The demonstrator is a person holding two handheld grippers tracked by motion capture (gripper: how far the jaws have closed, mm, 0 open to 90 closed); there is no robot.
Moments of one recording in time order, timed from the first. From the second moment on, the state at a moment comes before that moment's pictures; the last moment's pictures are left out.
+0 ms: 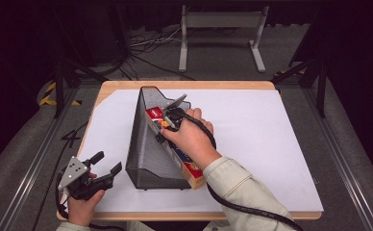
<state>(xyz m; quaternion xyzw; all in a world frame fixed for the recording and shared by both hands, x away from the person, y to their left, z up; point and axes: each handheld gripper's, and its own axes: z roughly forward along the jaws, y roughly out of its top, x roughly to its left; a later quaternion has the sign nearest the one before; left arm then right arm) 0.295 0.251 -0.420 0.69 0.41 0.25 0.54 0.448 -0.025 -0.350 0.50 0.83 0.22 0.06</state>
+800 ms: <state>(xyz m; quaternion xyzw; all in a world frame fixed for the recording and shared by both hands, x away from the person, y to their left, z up) 0.296 0.253 -0.420 0.68 0.41 0.25 0.55 0.416 -0.072 -0.315 0.40 0.80 0.44 0.10</state>
